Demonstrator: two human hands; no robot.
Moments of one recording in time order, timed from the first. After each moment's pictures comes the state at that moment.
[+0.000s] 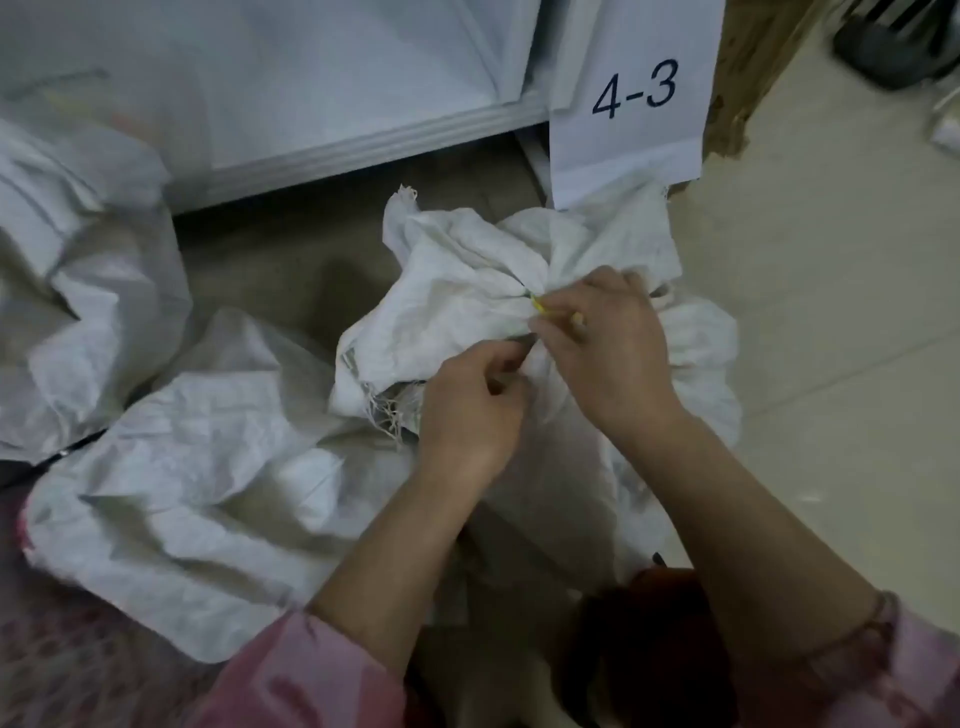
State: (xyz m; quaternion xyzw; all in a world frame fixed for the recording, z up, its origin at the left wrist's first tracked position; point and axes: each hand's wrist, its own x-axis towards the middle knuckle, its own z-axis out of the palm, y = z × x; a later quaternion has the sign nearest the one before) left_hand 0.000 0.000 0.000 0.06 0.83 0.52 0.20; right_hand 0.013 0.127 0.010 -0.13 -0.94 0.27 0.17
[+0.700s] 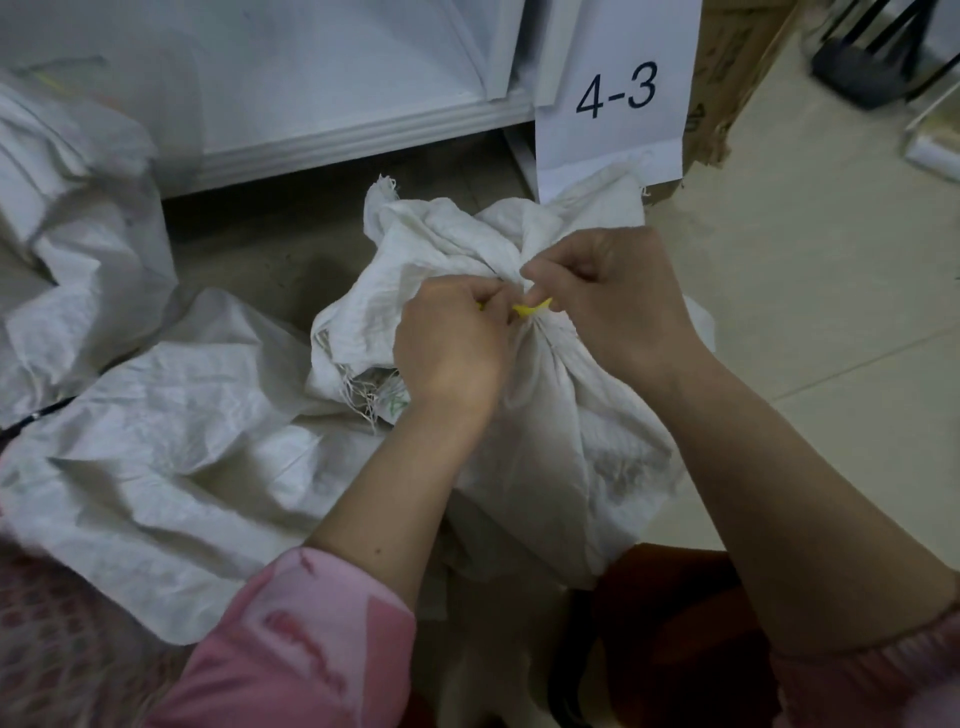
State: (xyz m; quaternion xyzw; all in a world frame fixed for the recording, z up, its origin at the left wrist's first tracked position) left_hand -0.011 0.025 0.023 0.02 0.88 0.46 0.08; right_hand 0.023 0.136 0.057 -0.16 -0.87 0.45 0.09
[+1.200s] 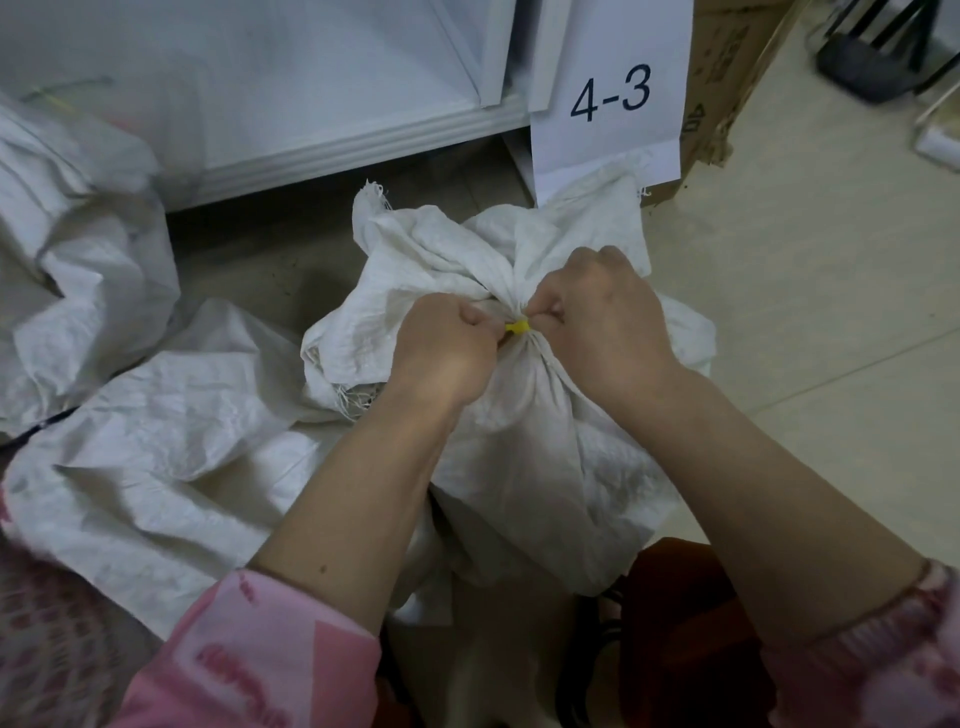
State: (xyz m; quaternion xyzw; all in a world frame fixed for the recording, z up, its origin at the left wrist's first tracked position) left_hand -0.011 0.020 0.040 0.00 0.86 0.45 0.23; right_hand 0.023 0.142 0.027 -0.09 -0.98 0.14 0.12
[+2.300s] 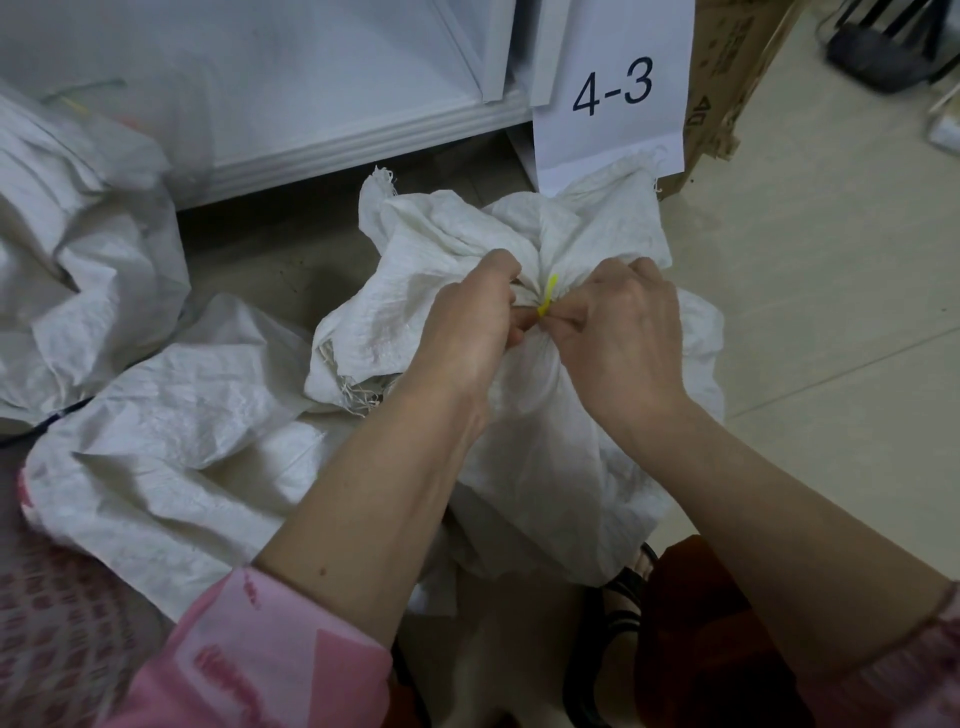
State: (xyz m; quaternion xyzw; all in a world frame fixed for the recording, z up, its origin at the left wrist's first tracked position) left_hand 0.009 0.033 0.072 -0.14 0.71 0.62 0.30; right_hand 0.045 0.137 0.019 -0.16 -0.95 0.16 0.21
